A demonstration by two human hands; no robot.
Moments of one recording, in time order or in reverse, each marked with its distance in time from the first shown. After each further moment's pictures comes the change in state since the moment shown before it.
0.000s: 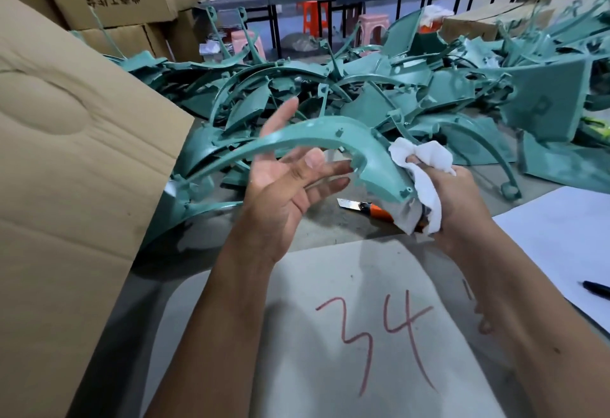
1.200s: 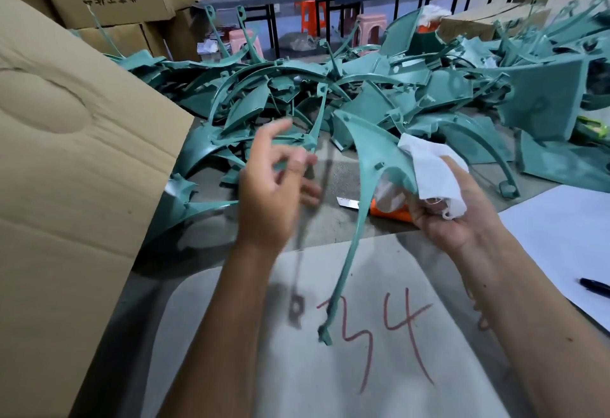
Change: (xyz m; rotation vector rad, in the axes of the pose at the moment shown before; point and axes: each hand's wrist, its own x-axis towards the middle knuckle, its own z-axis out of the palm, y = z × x) left_hand -0.003 -0.006 -0.010 0.775 0.234 0.188; right_hand -0.003 -0.011 0.001 0.593 -0.020 0.341
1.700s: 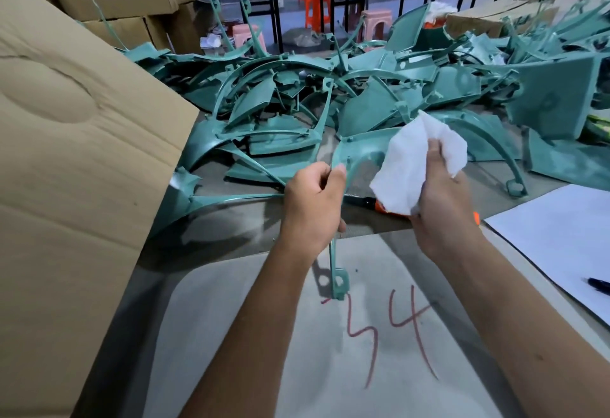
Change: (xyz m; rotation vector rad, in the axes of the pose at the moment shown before) left_hand -0.011 0.001 0.035 0.285 -0.084 -0.305; right_hand 0.004 0.035 0.005 -0.523 0.097 -0.488
